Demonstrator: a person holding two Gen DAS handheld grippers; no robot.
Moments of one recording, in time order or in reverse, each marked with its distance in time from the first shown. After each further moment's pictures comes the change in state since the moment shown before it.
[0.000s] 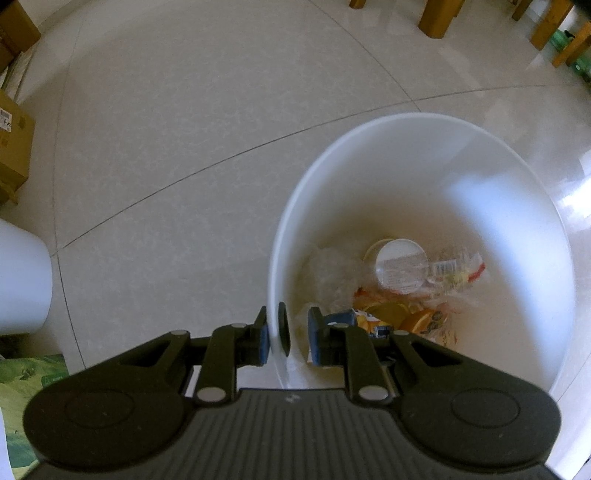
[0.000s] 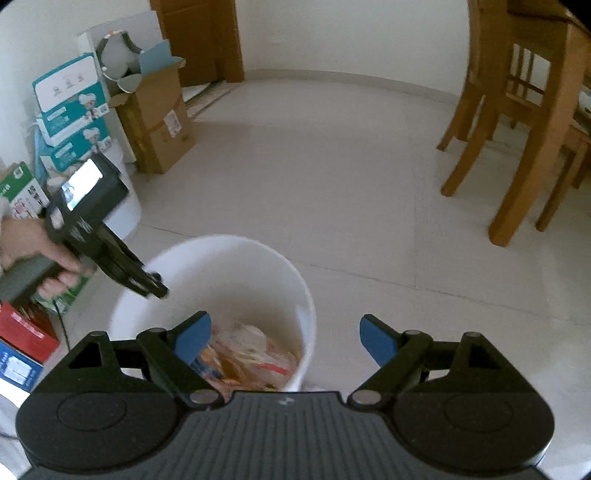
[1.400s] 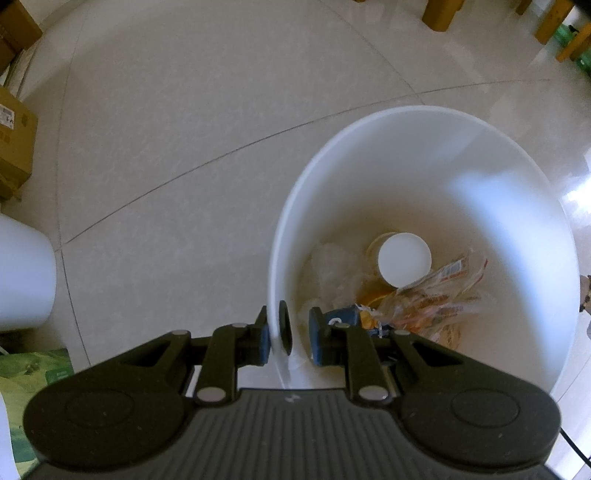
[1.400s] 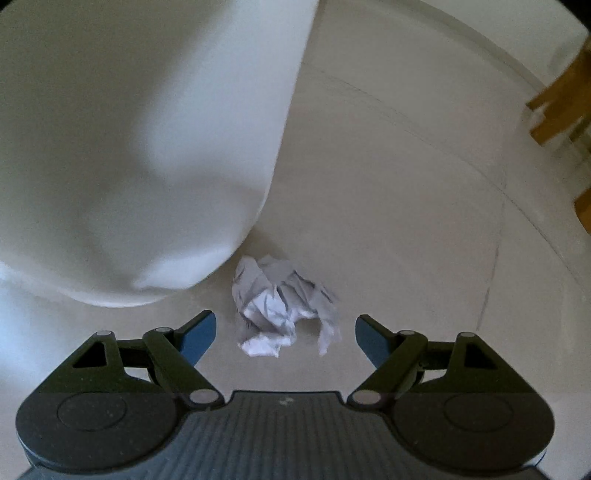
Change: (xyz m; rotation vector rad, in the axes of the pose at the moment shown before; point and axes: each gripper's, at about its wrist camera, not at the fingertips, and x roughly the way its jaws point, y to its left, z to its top) left arm 0.007 -0.003 0.001 0.008 0.023 0.018; right arm 0.274 -0.036 -0.186 -0.376 0.225 0.024
